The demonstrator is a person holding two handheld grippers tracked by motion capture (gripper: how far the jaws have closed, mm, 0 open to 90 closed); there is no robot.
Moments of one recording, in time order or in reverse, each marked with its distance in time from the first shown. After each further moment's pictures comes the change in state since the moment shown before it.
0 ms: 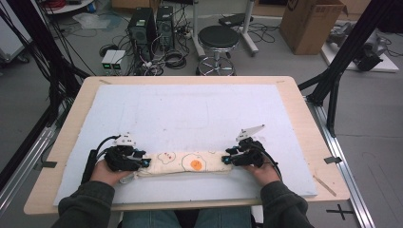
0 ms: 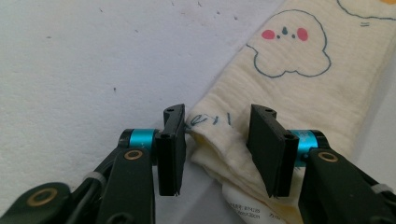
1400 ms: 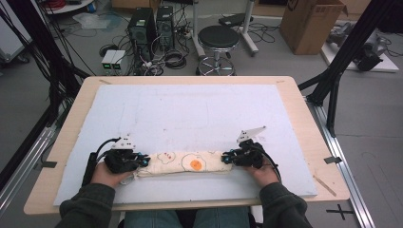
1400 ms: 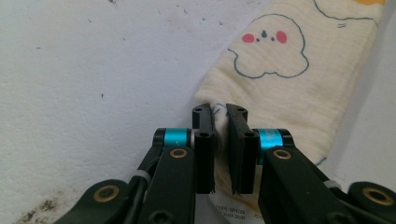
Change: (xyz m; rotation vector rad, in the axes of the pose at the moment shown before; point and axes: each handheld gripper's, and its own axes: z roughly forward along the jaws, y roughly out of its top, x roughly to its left) left arm -0.007 -0.004 -0.002 -0.040 -0.009 0.029; right arm 0.003 -0.003 0.000 -0.040 0.043 -0.009
